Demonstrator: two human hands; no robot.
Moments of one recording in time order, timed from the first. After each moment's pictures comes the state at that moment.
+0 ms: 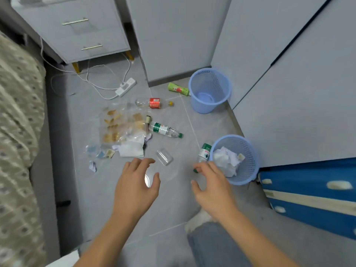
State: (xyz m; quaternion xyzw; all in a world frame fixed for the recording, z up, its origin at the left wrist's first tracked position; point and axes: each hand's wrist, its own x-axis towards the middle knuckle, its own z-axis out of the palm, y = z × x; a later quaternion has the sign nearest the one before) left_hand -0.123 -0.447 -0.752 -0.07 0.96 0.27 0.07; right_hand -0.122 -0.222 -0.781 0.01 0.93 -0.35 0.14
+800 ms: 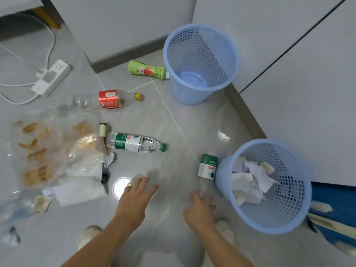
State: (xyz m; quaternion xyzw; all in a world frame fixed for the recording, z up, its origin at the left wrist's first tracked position) left_hand -0.273 -0.454 -1.185 0.23 0.93 0.07 0.28; right_hand -0.211 -0.241 -1.173 0.34 0.81 -0.22 0.42
